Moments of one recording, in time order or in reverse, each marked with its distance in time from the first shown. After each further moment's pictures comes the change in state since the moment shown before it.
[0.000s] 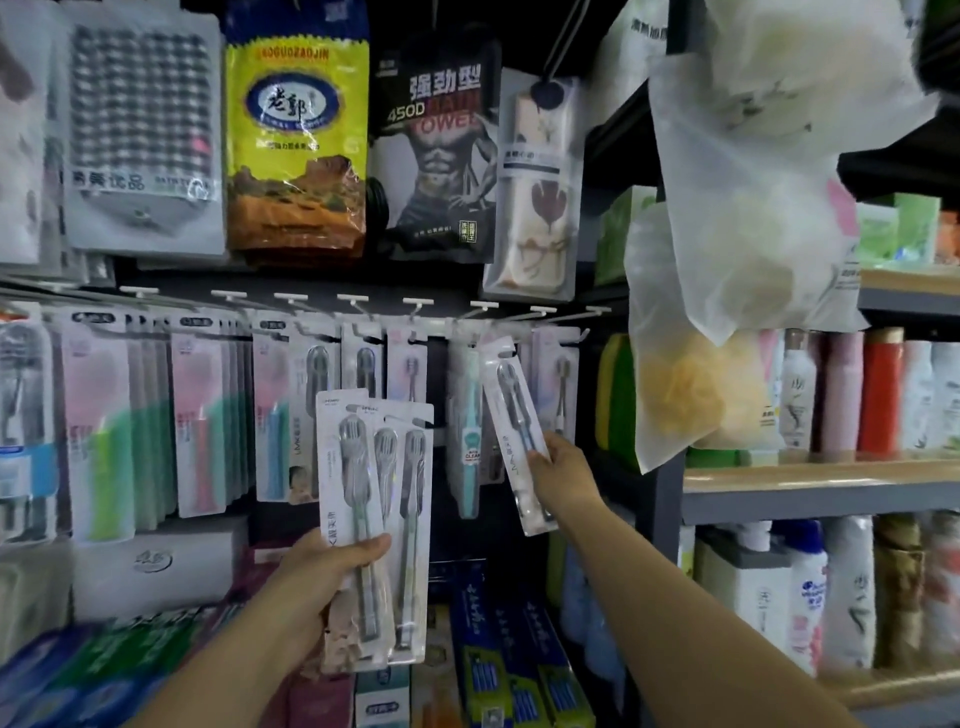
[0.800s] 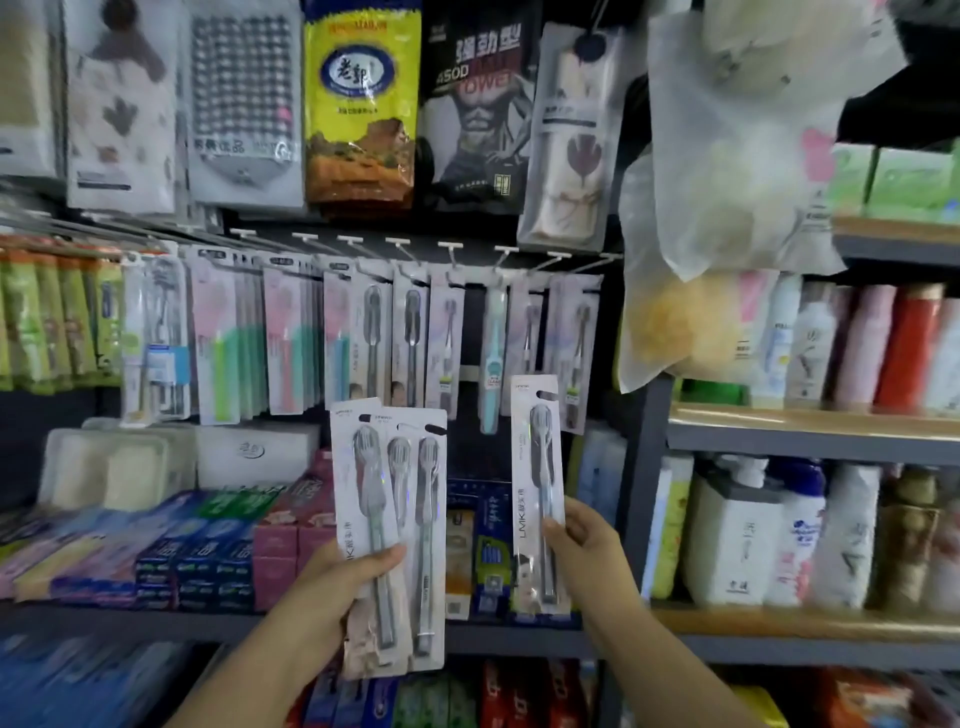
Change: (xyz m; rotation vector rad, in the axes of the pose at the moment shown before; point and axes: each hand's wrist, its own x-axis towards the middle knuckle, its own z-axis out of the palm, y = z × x) left_hand -0.113 -0.072 0.010 -0.118 0.088 -0.029; right_hand -0.165 0.066 -0.033 0.264 -0.218 0.050
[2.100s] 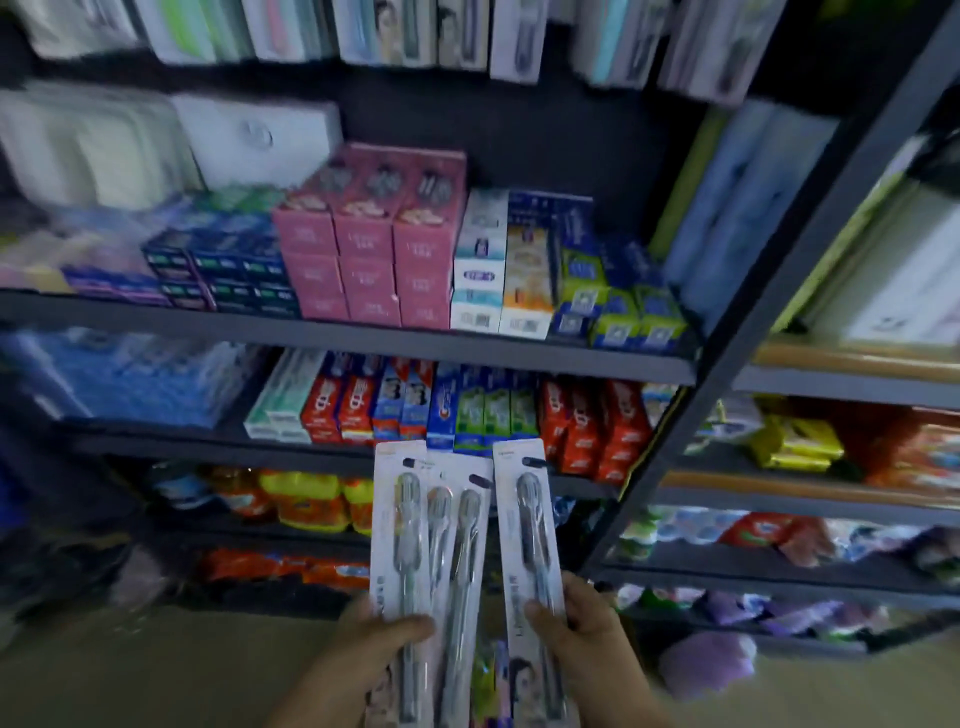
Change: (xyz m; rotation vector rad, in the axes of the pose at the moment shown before) left_hand -0.108 -0.251 -0.090 0.010 0.083 -0.717; right_hand -0.192 0.224 0.059 -0.044 -0.230 0.642
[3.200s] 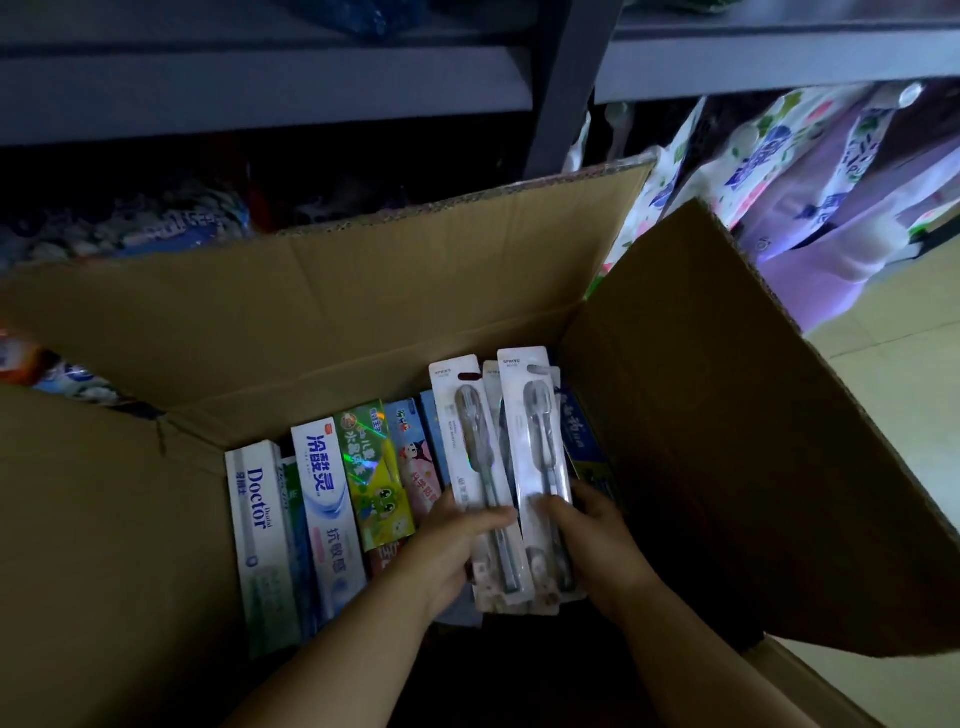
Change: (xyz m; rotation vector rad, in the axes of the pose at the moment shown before) left_hand 0.481 -0.546 0.088 0.039 -0.308 -0.370; right_hand 0.256 0.647 -0.028 0.377 0.361 0.455
